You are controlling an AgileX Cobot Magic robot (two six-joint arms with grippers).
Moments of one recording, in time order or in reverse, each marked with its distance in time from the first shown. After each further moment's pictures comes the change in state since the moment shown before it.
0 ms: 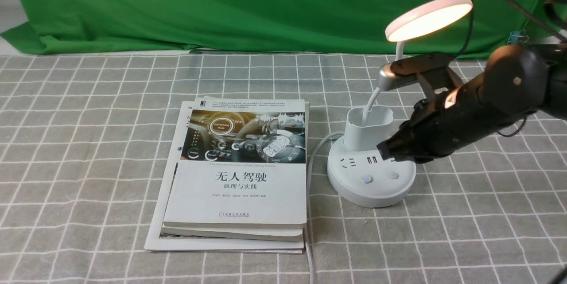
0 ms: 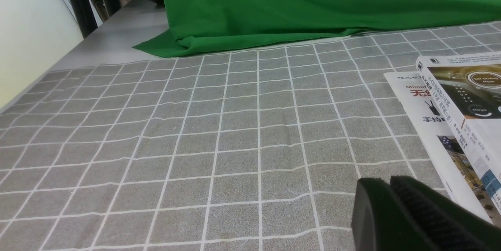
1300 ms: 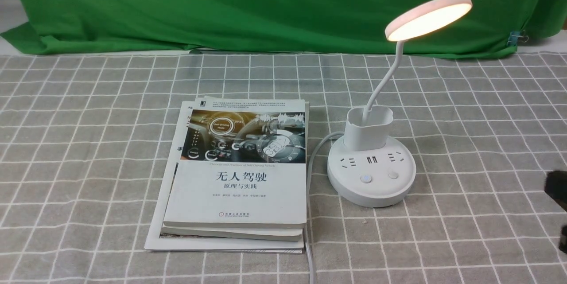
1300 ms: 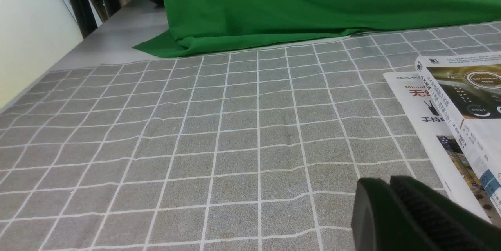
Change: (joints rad) right arm -0.173 -1.132 0.757 -0.009 -0.301 0.088; left arm 0.000 0.000 0.000 0.000 -0.001 0.000
